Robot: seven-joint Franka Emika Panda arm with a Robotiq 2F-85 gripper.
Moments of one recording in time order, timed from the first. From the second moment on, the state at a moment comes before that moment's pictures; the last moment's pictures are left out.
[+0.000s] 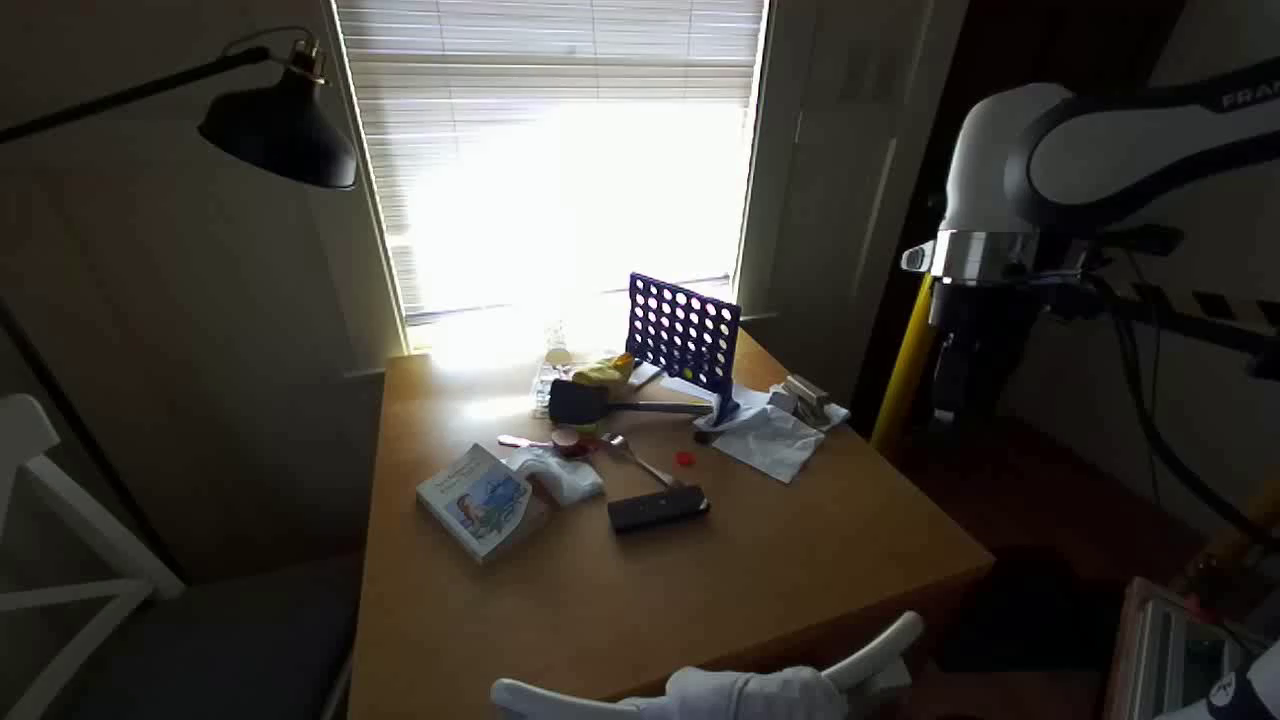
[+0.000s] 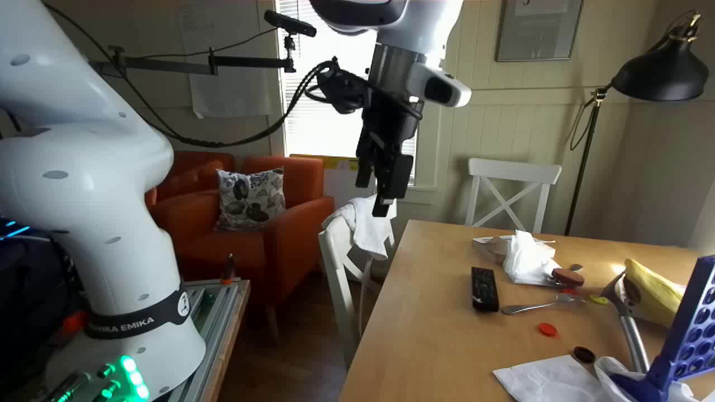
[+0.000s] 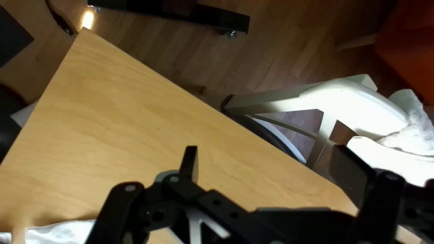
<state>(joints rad) 0.04 -0.43 -0.14 -2.50 0.13 1.88 -0.25</state>
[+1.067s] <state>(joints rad) 0.02 -0.16 -0.13 -2.50 0.19 2.55 -0.07</state>
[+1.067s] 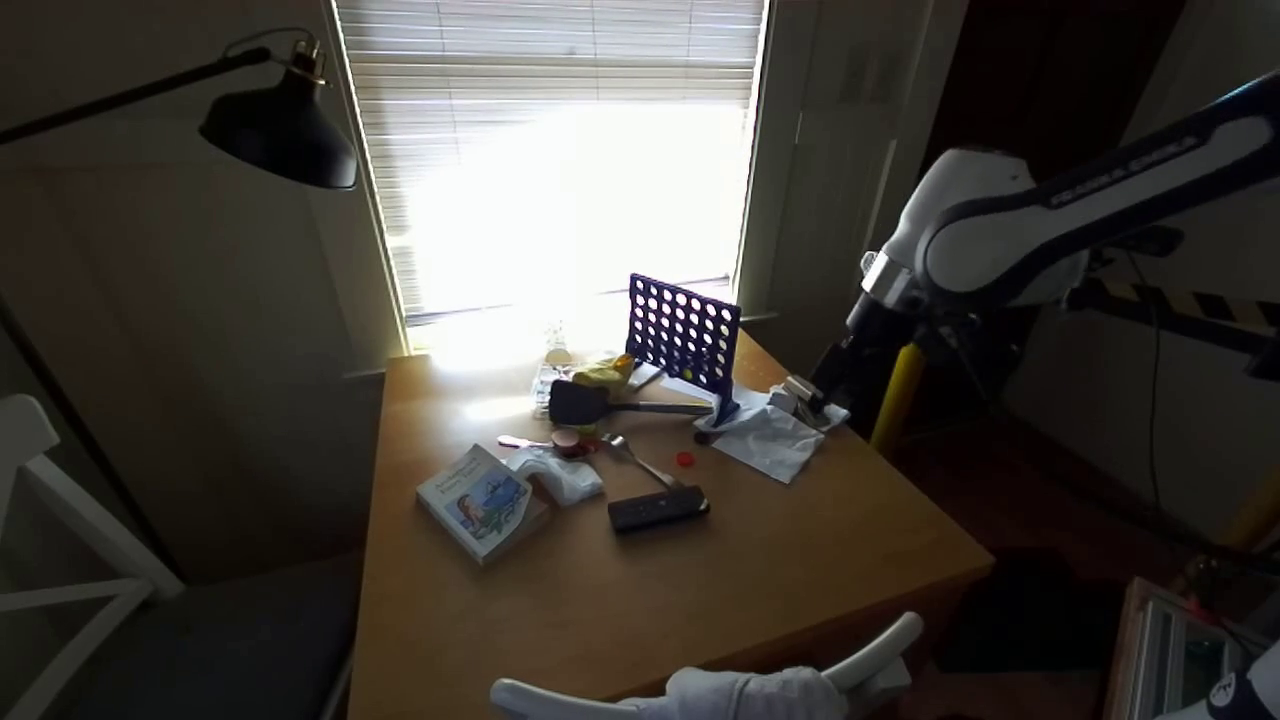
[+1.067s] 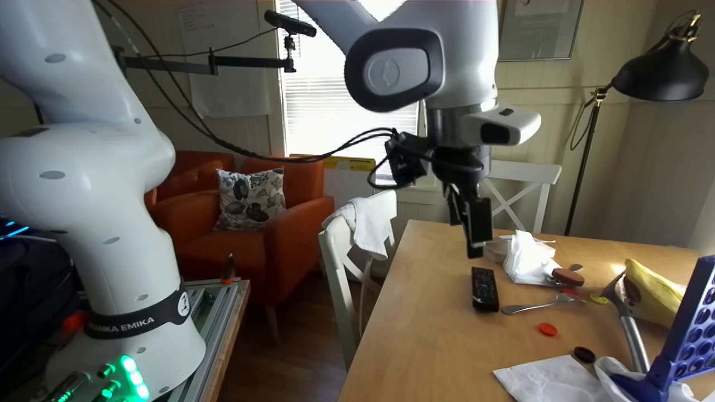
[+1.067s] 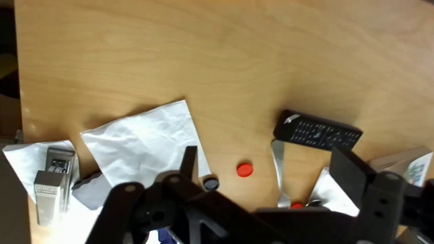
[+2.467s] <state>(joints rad) 0.12 0.51 -0.33 -2.13 -0.01 2.88 0.58</state>
